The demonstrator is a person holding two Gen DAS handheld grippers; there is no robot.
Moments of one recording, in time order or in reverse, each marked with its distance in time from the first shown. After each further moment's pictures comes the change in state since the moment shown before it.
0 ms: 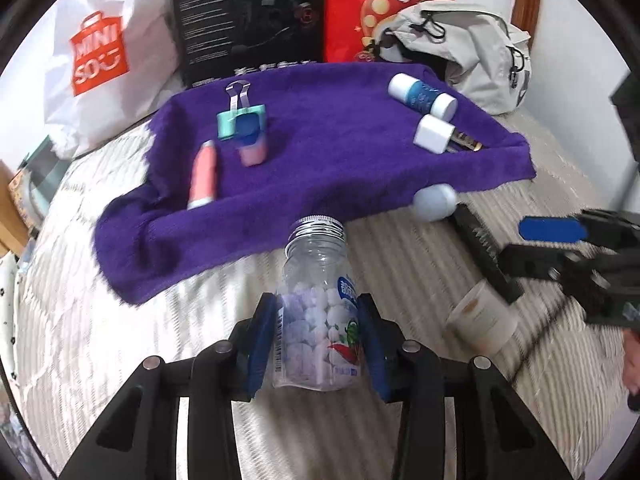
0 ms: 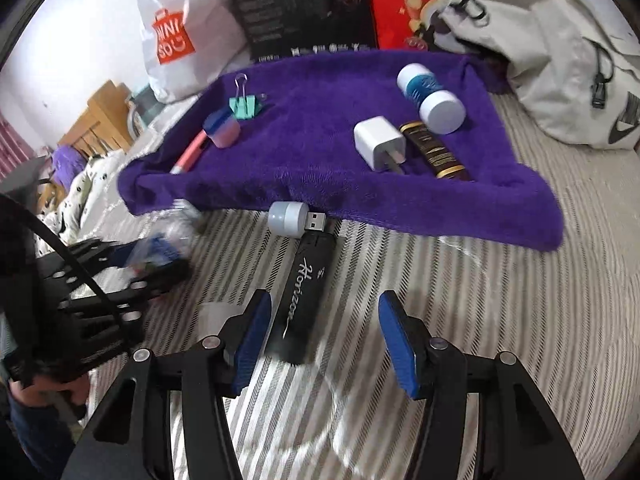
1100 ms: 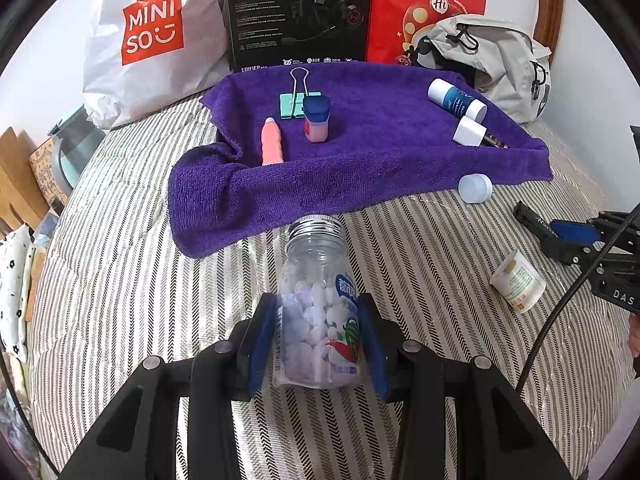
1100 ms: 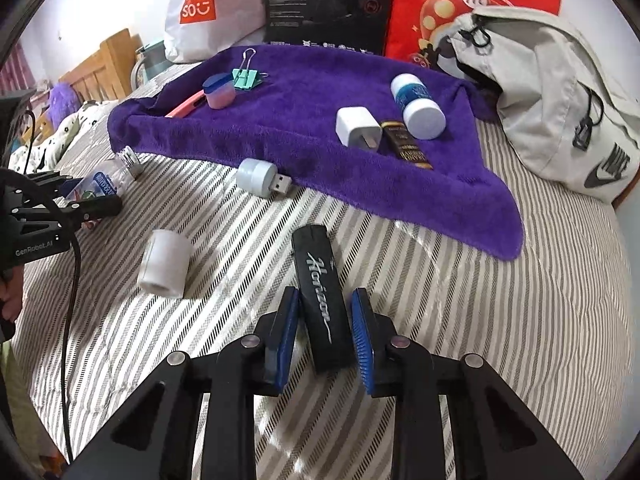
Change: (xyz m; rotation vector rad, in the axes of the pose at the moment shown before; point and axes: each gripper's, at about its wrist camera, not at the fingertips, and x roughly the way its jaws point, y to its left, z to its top) left arm -0.011 0.031 -0.021 -0.065 -0.010 0.034; right arm -0.010 -0.007 -0.029 -0.221 -0.042 -0.134
